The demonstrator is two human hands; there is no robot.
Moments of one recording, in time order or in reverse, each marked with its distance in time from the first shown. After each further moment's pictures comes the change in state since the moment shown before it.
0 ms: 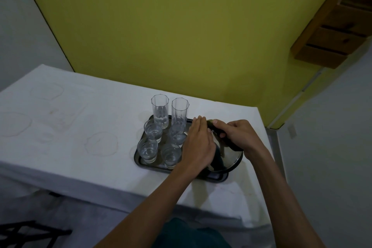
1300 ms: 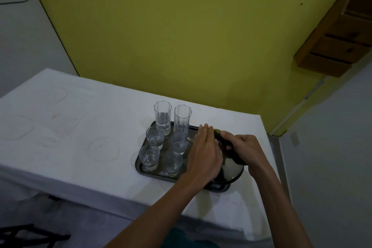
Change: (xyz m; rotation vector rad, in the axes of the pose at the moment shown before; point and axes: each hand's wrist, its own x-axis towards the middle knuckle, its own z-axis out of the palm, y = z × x) left_hand -0.001 0.004 0.005 0.005 0.023 0.078; right_hand -0.012 0.006 -0.002 0.119 0.043 0.024
